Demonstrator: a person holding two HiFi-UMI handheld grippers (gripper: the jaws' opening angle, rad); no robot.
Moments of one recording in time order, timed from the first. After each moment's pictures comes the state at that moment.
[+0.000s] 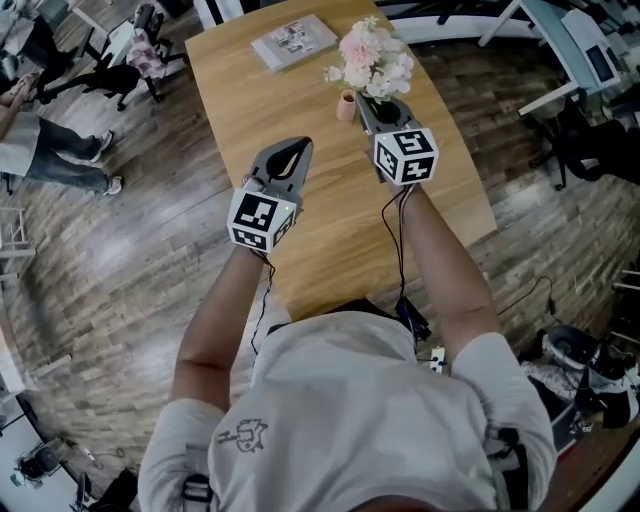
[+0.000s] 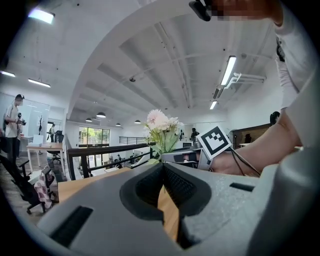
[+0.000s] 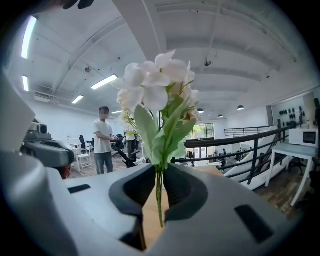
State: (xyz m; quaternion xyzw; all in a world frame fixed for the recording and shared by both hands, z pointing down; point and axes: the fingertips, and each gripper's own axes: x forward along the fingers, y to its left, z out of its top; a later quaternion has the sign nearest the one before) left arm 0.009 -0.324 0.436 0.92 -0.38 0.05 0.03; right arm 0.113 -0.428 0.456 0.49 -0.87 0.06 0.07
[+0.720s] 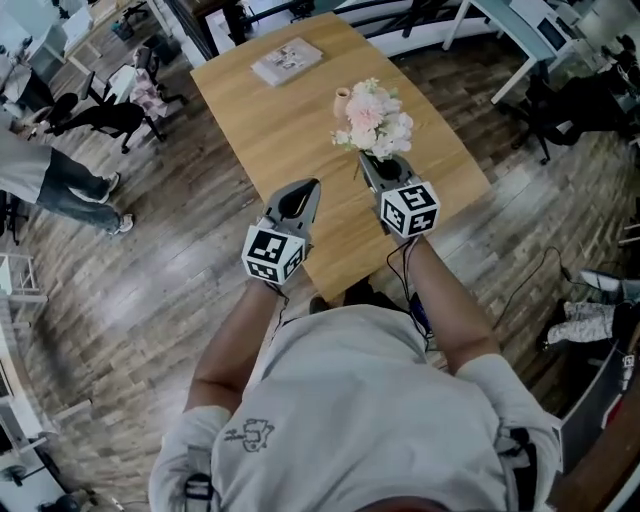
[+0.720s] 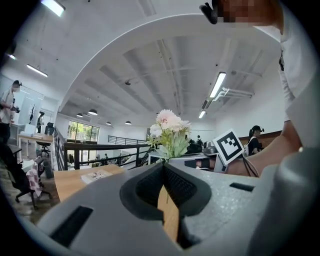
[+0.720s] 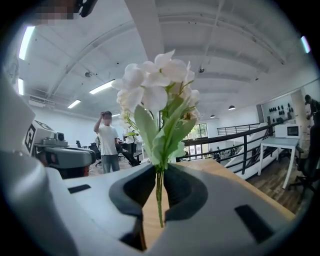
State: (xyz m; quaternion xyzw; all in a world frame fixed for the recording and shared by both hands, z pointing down) left arm -0.043 -0.161 0.420 0.95 -0.32 0.02 0.05; right arm 0.065 -0.216 0.441 0.52 -0.85 0.08 0.05
